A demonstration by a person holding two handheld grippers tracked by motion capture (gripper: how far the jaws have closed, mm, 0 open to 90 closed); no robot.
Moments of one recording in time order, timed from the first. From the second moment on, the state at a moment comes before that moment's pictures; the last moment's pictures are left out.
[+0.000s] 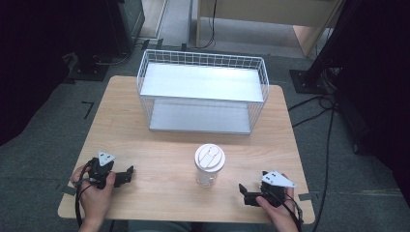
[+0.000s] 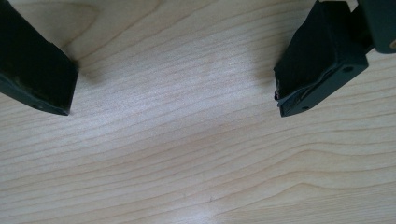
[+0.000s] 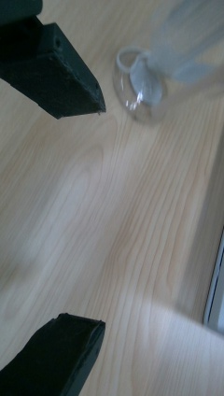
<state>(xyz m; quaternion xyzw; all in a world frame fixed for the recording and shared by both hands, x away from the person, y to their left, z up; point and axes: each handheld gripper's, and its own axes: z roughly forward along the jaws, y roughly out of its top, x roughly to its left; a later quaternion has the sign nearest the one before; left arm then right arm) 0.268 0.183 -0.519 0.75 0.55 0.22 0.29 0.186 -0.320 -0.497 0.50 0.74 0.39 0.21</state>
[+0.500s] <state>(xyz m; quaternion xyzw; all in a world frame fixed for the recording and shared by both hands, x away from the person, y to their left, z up) 0.268 0.183 -0.519 0.75 0.55 0.22 0.29 0.190 -0.263 -0.498 0.45 0.76 0.44 0.17</state>
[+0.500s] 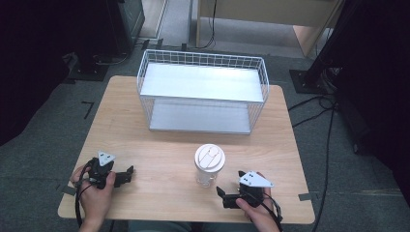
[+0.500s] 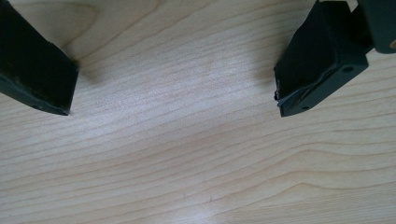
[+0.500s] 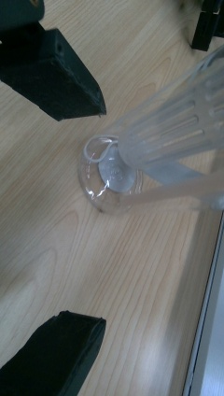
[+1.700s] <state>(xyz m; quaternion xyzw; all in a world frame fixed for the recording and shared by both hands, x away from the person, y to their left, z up) 0.268 0.183 -0.519 0.75 0.55 0.22 0.29 0.203 -0.204 -0.488 0.44 0.66 0.56 0.23</state>
